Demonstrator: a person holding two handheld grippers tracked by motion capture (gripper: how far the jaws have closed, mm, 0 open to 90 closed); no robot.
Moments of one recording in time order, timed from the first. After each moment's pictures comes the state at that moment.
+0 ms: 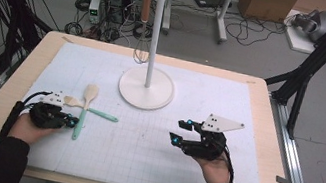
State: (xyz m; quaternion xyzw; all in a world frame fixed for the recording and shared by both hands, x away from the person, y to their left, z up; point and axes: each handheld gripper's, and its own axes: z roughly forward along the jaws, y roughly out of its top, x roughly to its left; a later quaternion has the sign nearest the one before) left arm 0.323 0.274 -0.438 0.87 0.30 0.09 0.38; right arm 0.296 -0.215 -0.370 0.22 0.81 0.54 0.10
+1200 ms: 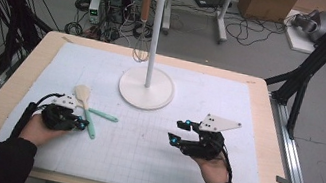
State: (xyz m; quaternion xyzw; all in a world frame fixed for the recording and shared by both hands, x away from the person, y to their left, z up) left arm 0.326 0.242 -0.438 0.88 0.28 0.07 0.37; right arm 0.298 -0.211 -0.373 0.22 0.81 0.53 0.09
